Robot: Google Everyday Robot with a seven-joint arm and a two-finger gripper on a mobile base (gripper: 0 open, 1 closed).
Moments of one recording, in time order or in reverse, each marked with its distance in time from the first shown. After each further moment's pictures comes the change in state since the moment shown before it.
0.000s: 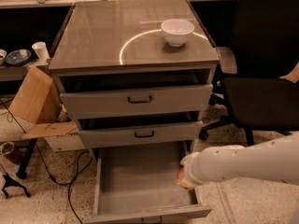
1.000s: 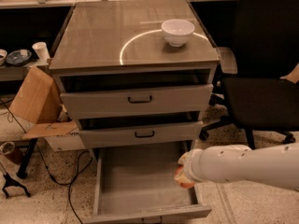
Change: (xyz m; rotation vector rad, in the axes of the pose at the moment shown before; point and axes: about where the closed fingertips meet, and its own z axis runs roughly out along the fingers) arm -0.014 -0.008 -0.025 0.051 -0.038 0.023
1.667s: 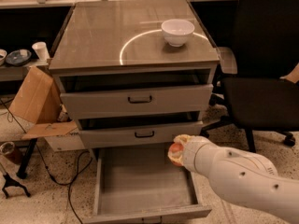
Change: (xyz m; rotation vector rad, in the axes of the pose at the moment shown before) arm -0.064 -0.046 -0.083 0.317 -0.232 -0.016
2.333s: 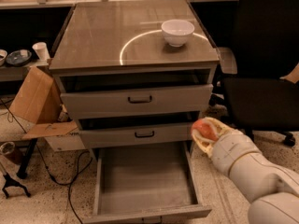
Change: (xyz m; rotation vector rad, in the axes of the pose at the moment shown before) arm -0.018 -0.076 -0.108 0.393 -0.161 0.025
